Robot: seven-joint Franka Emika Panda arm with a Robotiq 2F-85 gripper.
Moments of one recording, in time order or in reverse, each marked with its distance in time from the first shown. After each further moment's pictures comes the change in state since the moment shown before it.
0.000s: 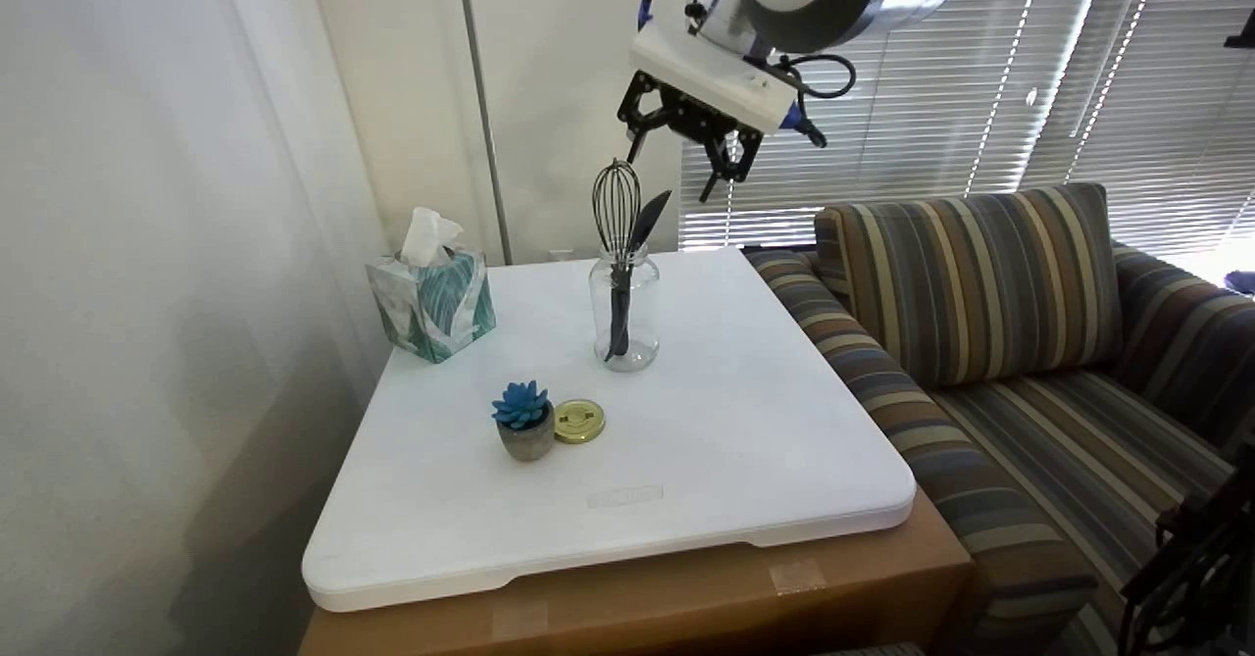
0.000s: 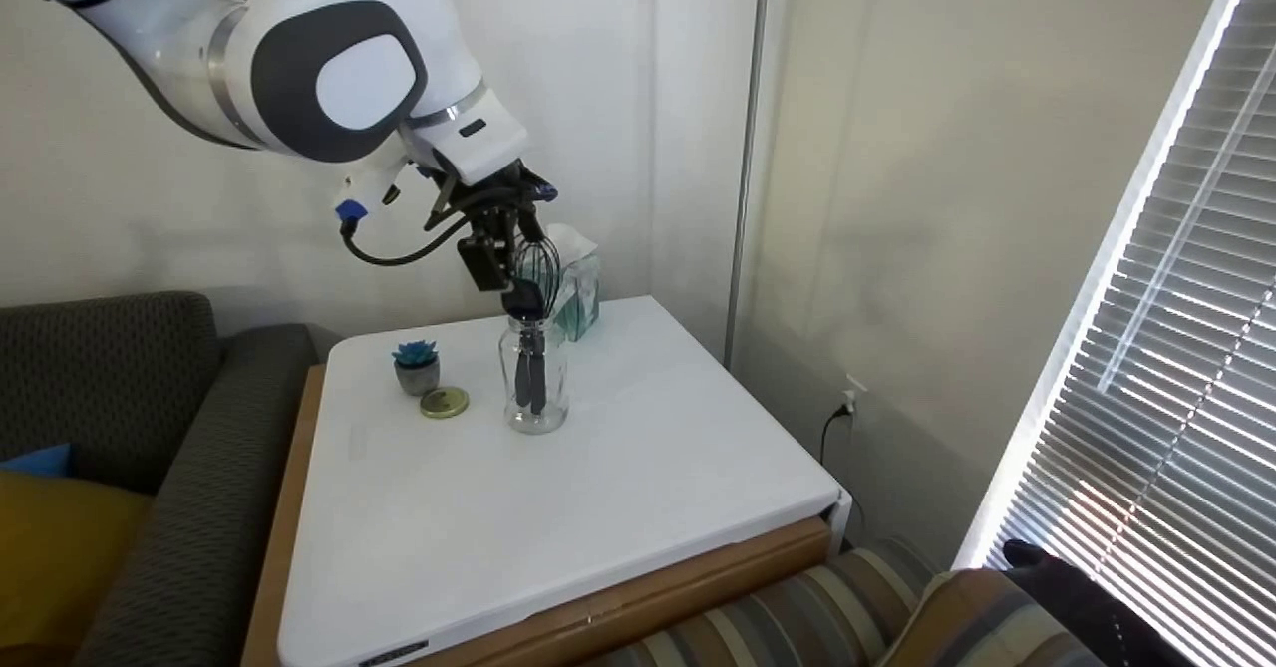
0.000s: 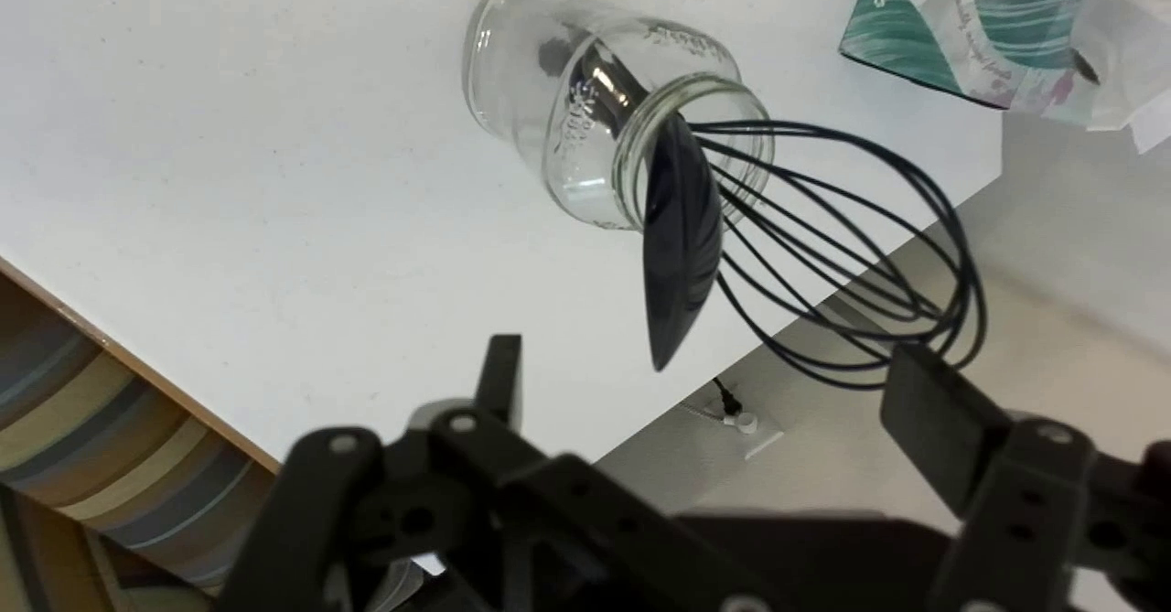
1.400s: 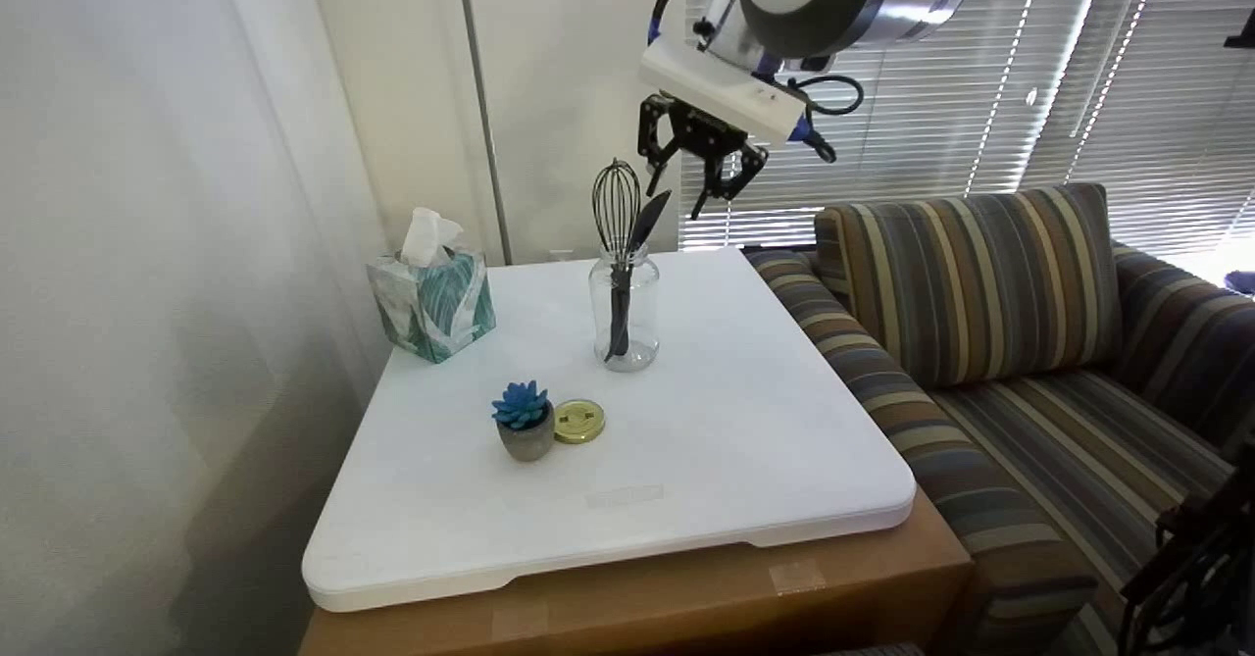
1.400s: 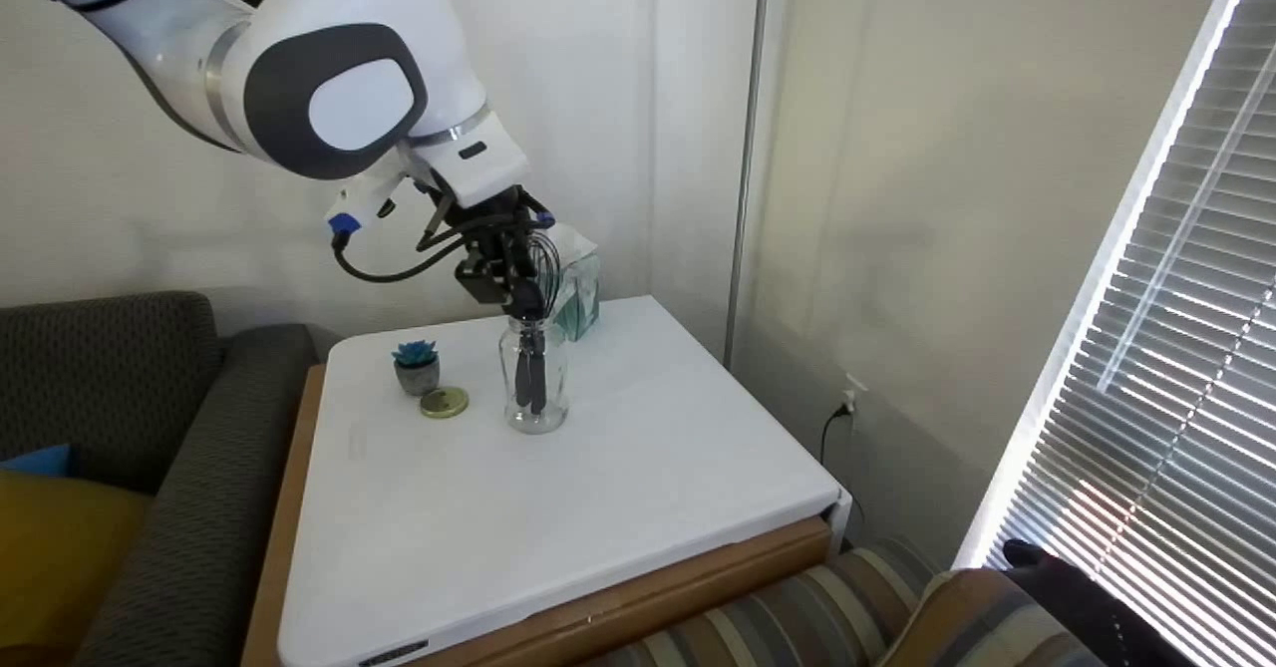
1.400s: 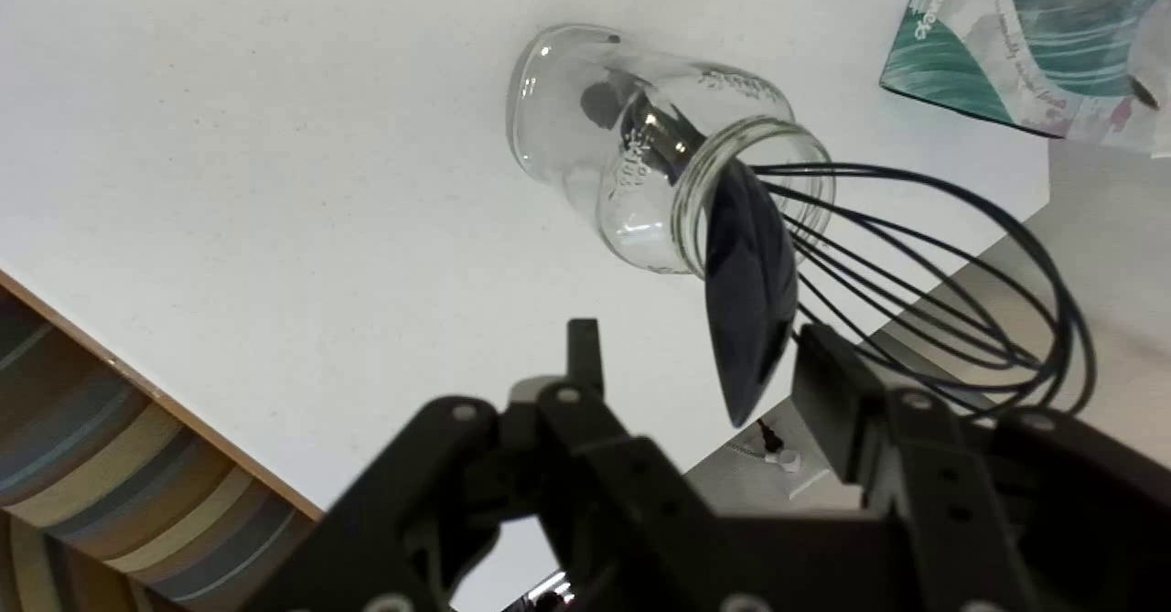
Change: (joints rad) arm -0.042 0.005 0.045 -0.019 0.067 -0.021 -0.042
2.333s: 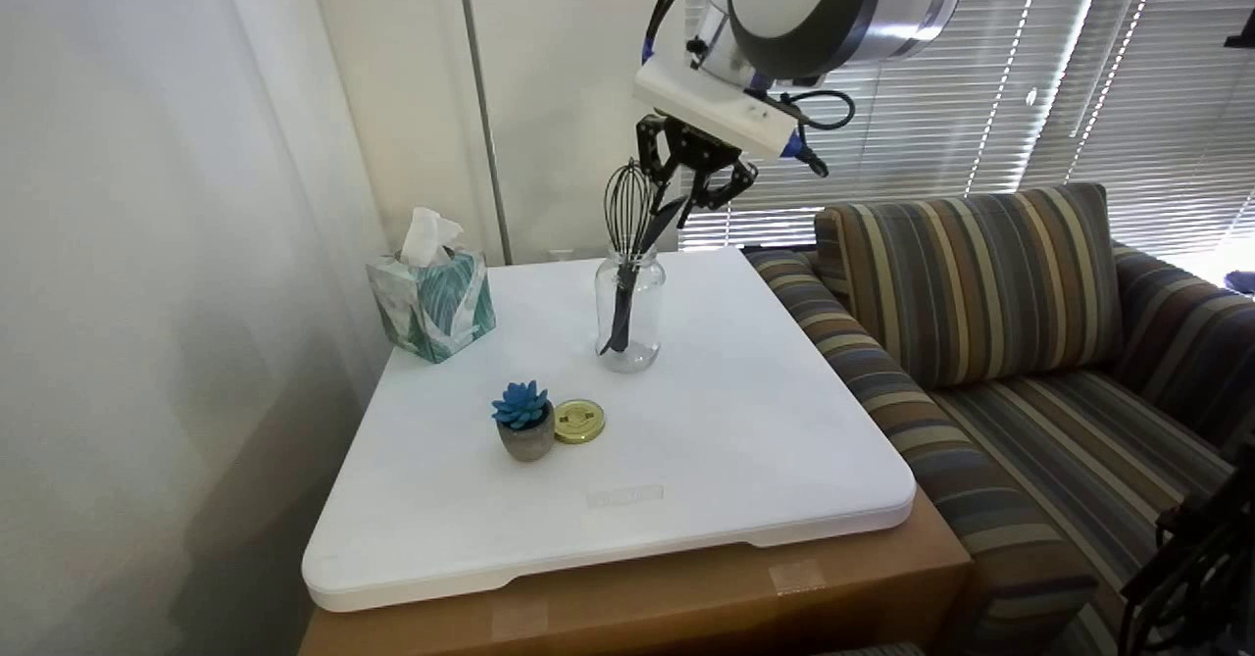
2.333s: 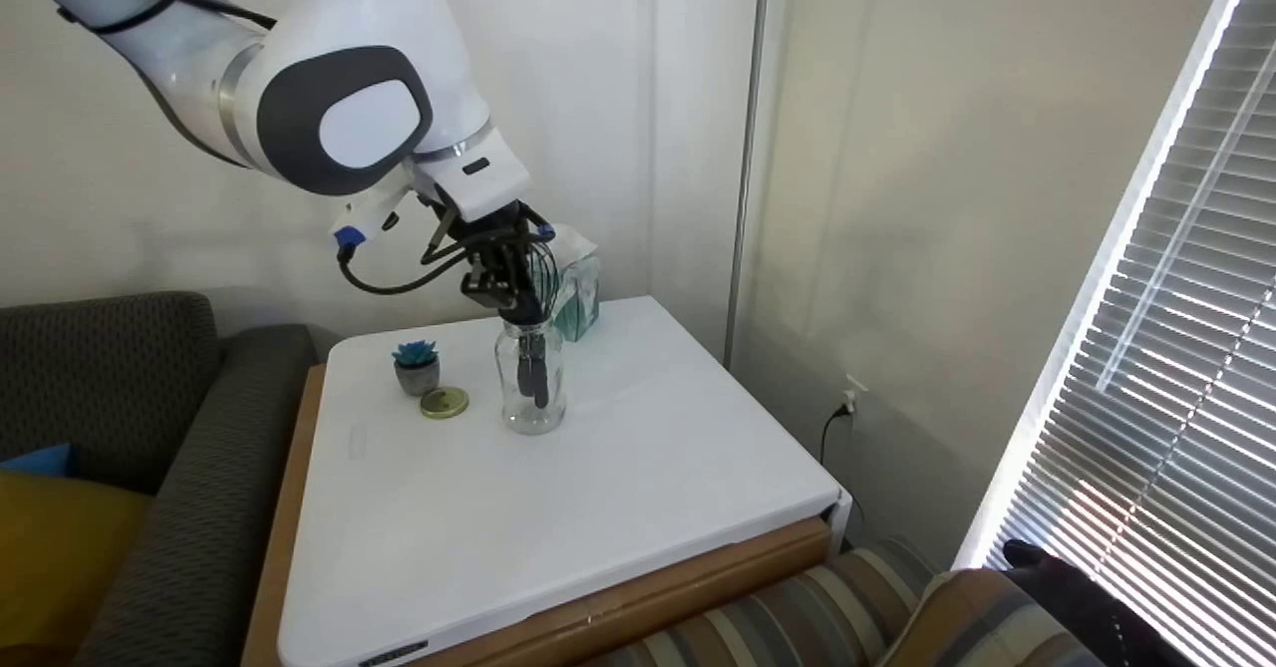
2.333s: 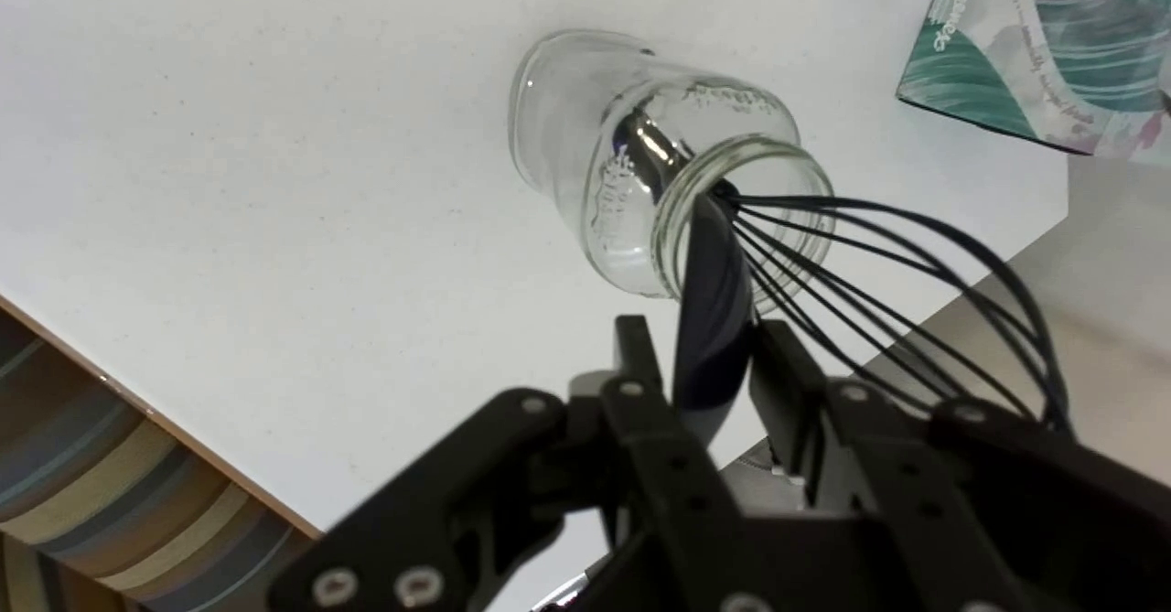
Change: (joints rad) arm 0.001 0.036 0.004 0.022 0.001 0.004 0.000
